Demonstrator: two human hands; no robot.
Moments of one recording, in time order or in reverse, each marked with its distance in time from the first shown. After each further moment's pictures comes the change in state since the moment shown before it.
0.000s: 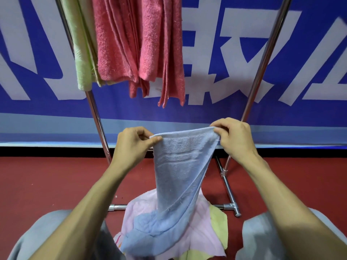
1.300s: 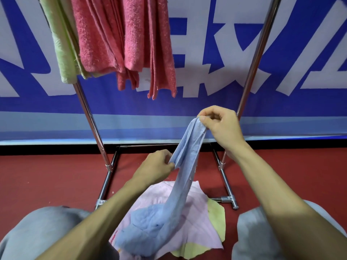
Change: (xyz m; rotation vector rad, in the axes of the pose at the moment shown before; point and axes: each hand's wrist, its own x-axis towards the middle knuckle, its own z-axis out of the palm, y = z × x) left_hand -0.030 -0.010 0.073 0.266 -0.521 -0.089; right_hand 0.003 -0.008 0.008 0.521 -0.039 0.220
